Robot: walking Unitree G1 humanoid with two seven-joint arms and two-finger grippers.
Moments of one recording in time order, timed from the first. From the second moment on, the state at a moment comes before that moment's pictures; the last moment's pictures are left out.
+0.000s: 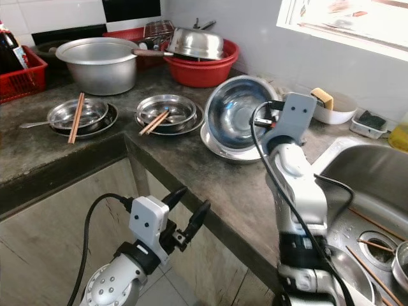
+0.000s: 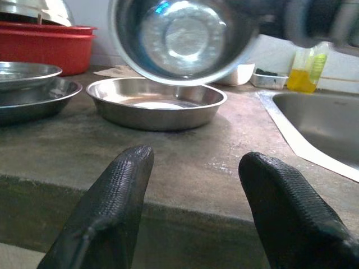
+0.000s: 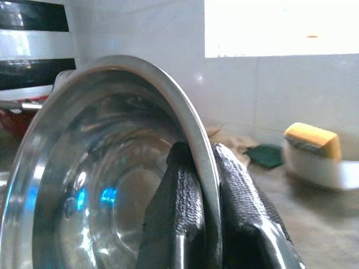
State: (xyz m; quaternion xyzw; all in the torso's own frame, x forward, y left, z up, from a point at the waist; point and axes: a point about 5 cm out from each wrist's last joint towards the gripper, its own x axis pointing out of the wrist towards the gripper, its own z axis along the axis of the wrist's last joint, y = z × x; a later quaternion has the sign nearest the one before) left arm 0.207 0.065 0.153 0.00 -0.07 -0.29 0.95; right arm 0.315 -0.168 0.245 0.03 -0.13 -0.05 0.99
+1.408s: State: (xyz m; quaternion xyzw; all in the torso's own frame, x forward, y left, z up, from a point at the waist) left arm 0.218 0.072 0.156 0.00 -0.08 -0.27 0.96; right arm 0.250 -0.144 0.212 -0.07 -0.15 -0.05 0.98
